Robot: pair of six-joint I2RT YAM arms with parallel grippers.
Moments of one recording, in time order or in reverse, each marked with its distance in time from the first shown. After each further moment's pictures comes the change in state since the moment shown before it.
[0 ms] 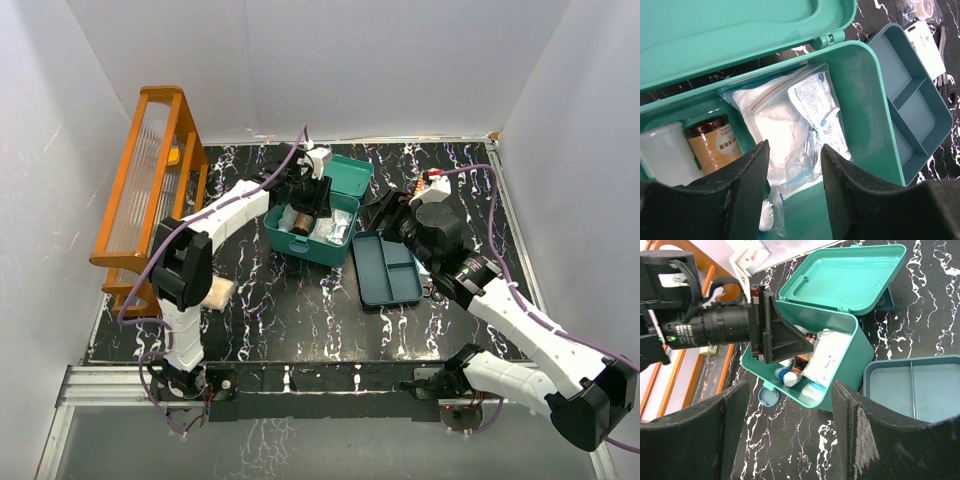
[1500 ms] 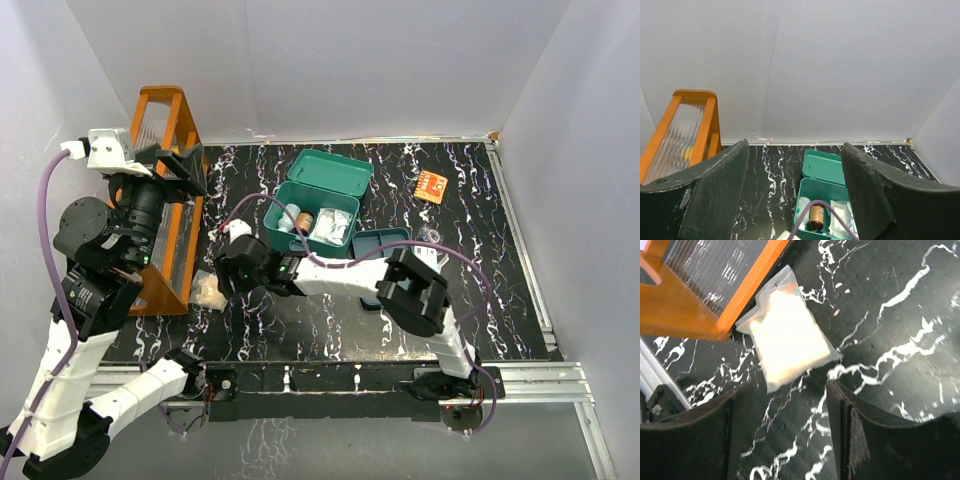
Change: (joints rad) left arm 0.000 -1.114 -0.190 0.126 -0.738 0.043; right arm 0.531 1.084 0.683 0.012 -0.140 -0.108
